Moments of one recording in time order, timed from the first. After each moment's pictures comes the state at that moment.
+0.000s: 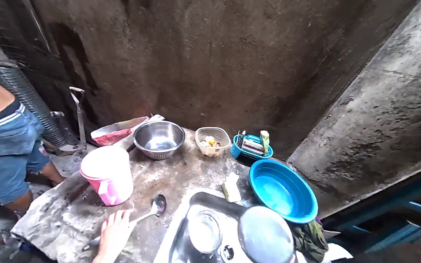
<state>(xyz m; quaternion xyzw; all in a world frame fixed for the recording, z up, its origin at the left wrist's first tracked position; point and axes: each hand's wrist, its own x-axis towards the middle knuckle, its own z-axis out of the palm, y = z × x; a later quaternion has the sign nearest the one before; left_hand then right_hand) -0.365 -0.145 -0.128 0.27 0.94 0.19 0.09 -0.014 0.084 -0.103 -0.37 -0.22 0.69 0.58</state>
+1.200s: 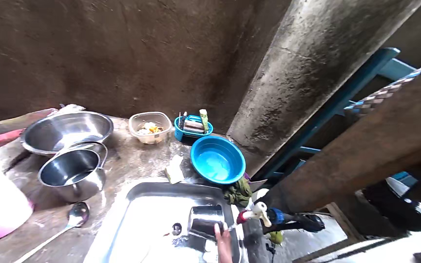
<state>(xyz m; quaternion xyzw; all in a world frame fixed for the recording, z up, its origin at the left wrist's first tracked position) -0.147 0.011 -0.192 0.31 0.64 0.48 0.51 0.066 0.114 -0.172 -0.55 -0.50 0.53 0.39</state>
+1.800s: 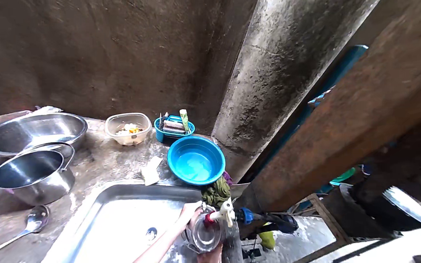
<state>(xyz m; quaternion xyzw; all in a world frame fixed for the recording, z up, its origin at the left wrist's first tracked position) -0.019 0.198 -0.165 0.31 0.64 0.47 0.53 0.113 0.129 -0.170 -0.51 -0.04 0.70 0.49</state>
